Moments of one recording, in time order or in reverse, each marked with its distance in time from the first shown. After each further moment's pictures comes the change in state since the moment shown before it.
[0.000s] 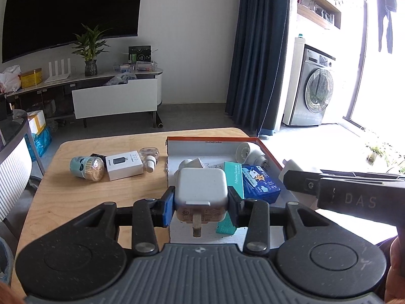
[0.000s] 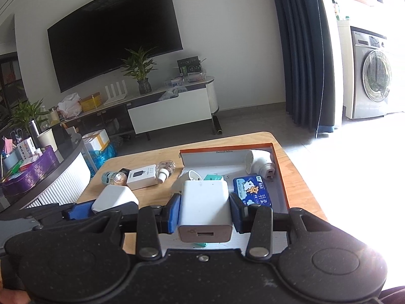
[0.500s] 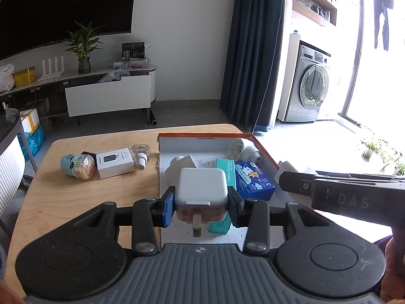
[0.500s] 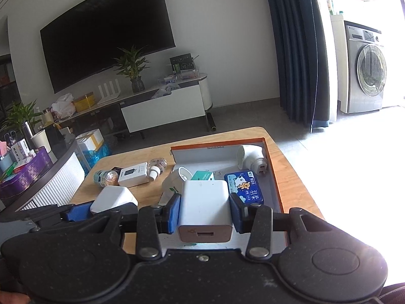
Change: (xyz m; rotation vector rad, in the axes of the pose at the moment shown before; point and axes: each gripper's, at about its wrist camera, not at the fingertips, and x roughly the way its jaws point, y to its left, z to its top) left arm 0.009 -0.006 -0.001 0.007 0.014 -0.025; right arm 0.010 -0.009 -0.001 0.019 0.015 -0.019
